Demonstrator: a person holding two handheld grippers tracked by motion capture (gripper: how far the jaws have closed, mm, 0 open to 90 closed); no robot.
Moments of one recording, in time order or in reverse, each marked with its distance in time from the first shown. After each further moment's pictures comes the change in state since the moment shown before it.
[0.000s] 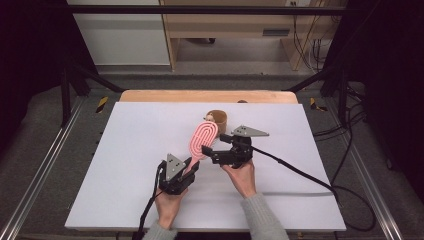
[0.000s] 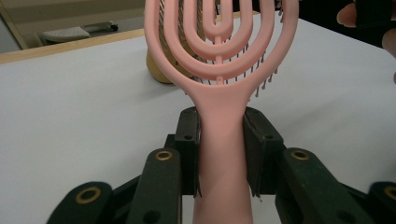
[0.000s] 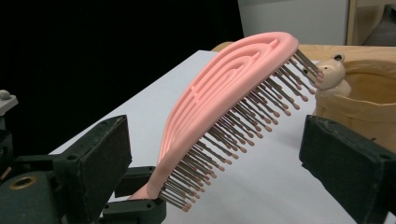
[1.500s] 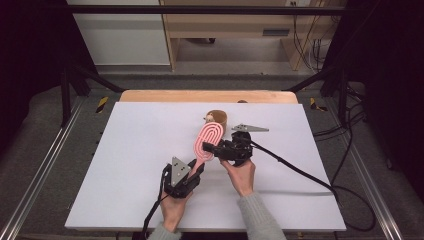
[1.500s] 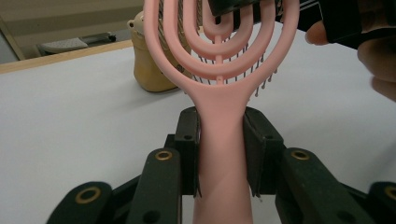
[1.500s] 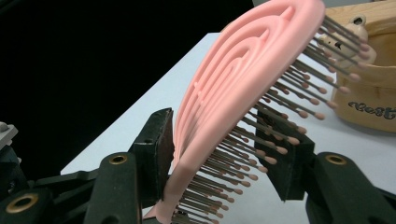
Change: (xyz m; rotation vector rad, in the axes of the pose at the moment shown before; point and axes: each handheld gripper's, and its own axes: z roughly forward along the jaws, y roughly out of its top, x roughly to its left) left arm -0.016 -0.002 0.001 -0.040 -0.003 0.017; right arm -0.004 0.005 0.002 0.082 0.054 0.151
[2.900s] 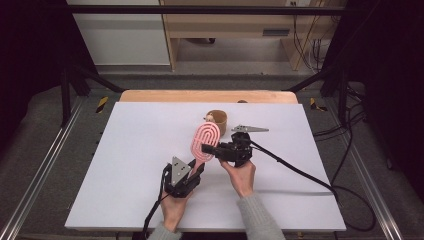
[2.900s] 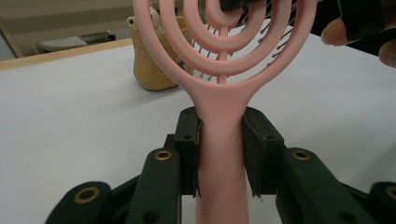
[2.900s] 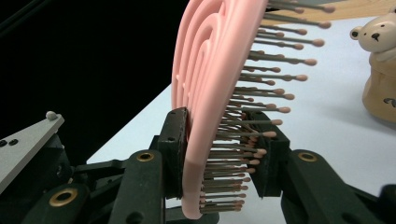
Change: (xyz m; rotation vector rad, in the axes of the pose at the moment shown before) left arm 0.002 -0.002 0.003 0.003 -0.007 -0.011; right arm 0.002 -0.001 -0.002 0.016 0.090 0.005
